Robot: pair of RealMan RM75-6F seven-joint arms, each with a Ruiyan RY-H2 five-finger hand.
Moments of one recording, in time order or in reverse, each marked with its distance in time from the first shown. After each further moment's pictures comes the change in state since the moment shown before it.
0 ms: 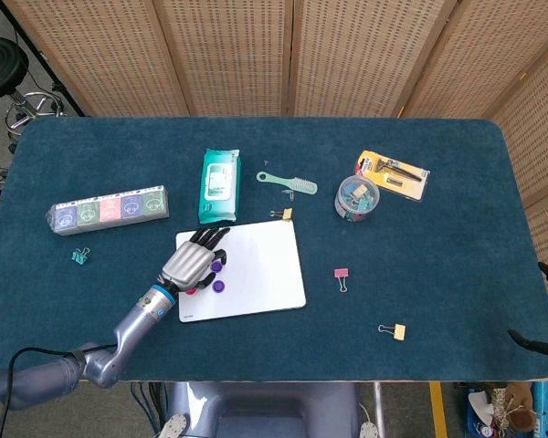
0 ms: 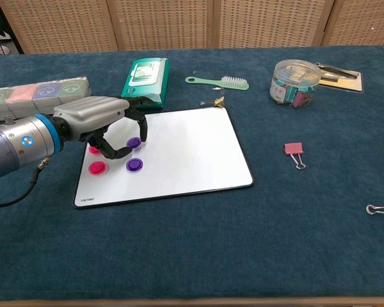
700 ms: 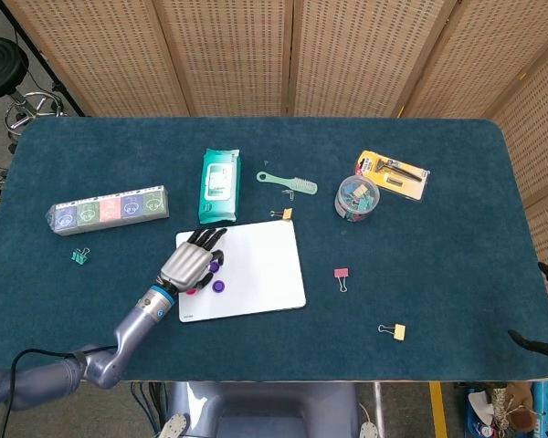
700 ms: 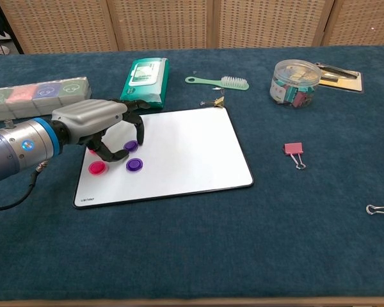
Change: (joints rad) left arm 0.001 -0.012 0.014 0.014 -0.027 0.008 0.035; right arm 0.000 0.001 0.000 -0.001 0.000 0.000 0.000
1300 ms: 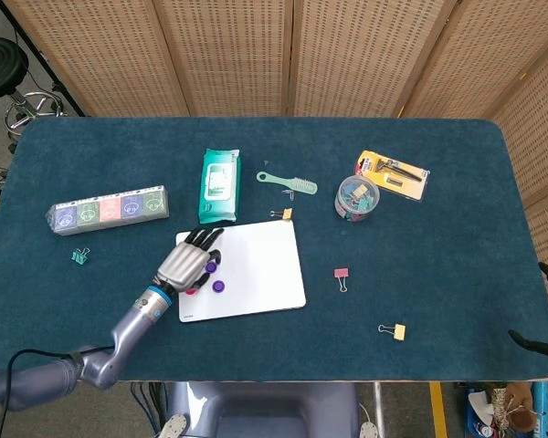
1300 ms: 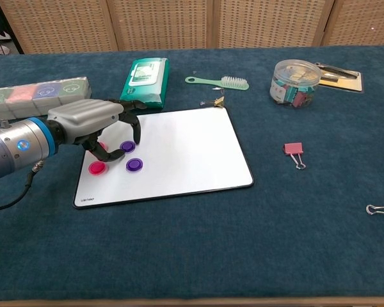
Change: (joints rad) left arm 0.001 0.020 0.007 -0.017 -0.012 -0.001 0.019; right arm -0.001 0.003 0.000 -0.002 -0.001 0.000 0.007
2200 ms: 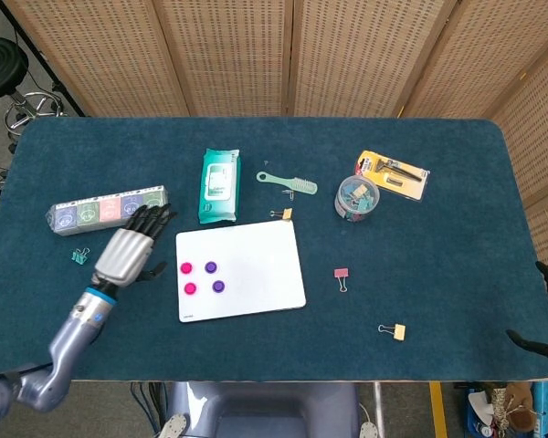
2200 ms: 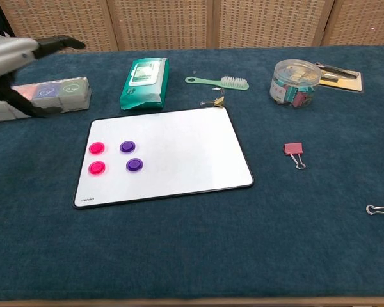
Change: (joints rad) left arm 0.181 0.321 0.024 -0.288 0.079 0.304 -0.090; right arm -0.007 -0.005 -0.005 -0.007 -0.038 0.034 -0.019
